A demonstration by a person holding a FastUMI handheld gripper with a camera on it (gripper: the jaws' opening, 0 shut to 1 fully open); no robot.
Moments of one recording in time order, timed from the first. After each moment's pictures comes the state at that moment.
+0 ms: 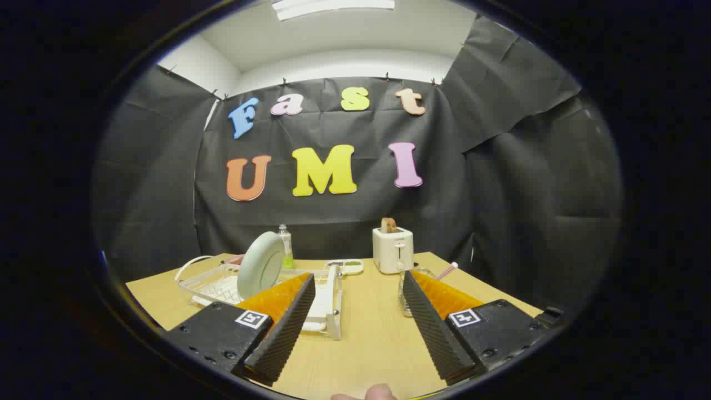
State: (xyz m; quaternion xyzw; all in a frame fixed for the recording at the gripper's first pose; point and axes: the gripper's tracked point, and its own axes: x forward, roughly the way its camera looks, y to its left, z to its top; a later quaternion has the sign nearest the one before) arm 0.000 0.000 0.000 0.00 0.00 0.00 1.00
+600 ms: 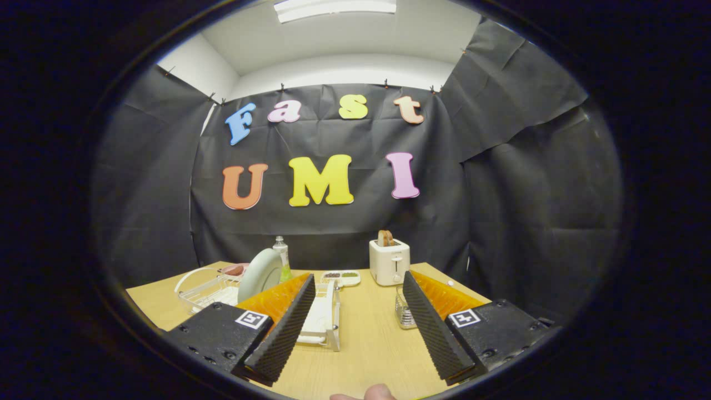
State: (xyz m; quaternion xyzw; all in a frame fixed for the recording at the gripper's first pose) arm 0.001 0.010 0.038 0.00 -0.01 -0.01 1.00
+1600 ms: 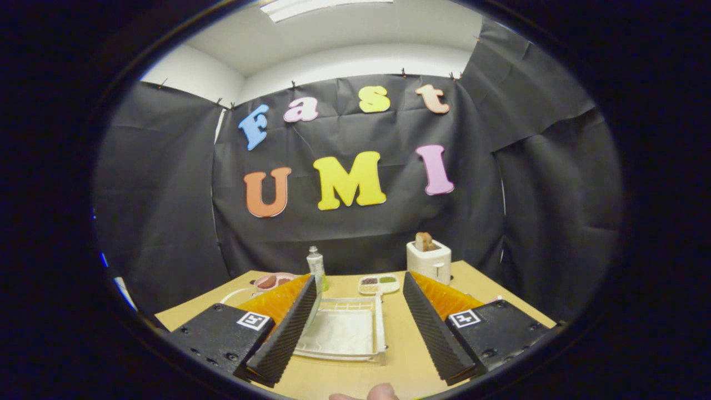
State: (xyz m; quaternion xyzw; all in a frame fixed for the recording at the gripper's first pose) arm 0.042 0.096 0.094 0.02 0.06 0.08 0.99
